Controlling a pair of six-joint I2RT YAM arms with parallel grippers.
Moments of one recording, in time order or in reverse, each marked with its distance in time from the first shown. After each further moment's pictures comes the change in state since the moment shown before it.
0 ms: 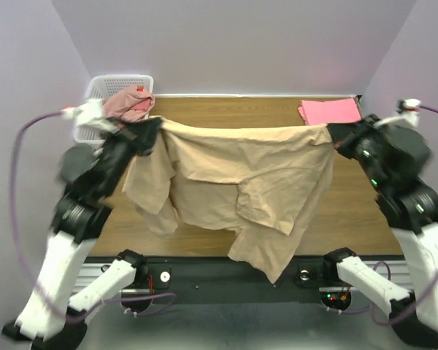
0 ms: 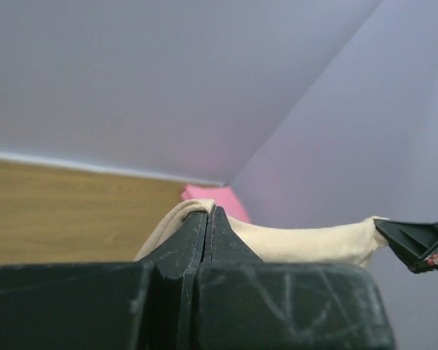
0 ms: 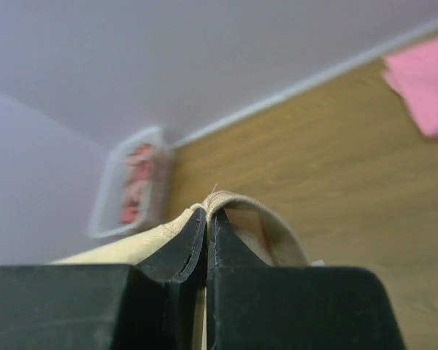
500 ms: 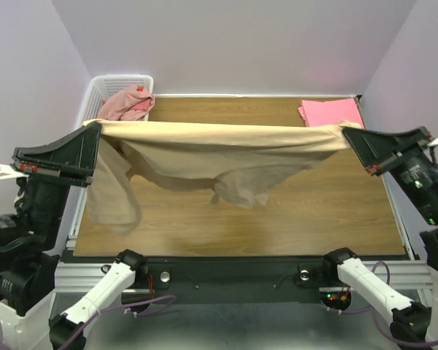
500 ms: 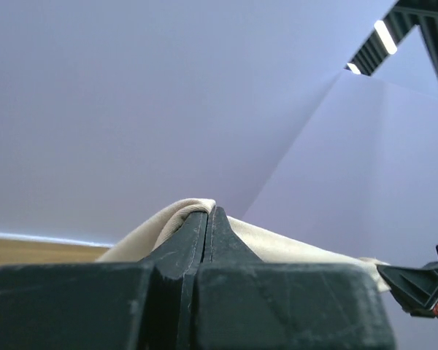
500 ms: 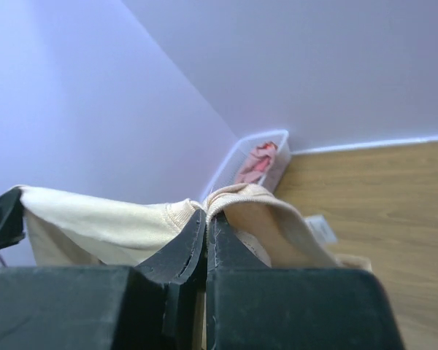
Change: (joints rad) left arm 0.000 -0.064 0.249 -0.073 -0.092 0.039; right arm 0.000 -0.015 0.177 0.000 -0.274 0.000
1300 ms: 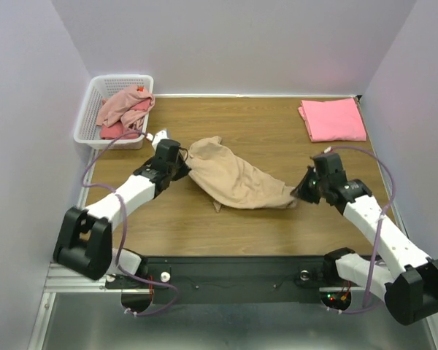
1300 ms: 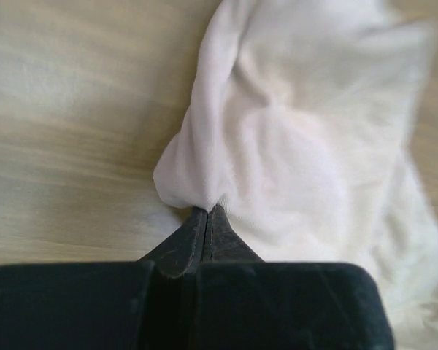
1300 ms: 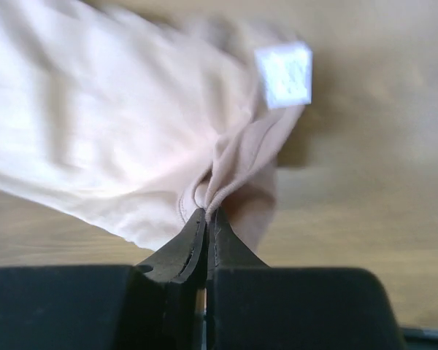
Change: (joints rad) left arm 0.002 0.765 -0.752 0.270 -0.047 -0.200; right arm -0.011 0.238 -0.936 -0.014 0.117 0.106
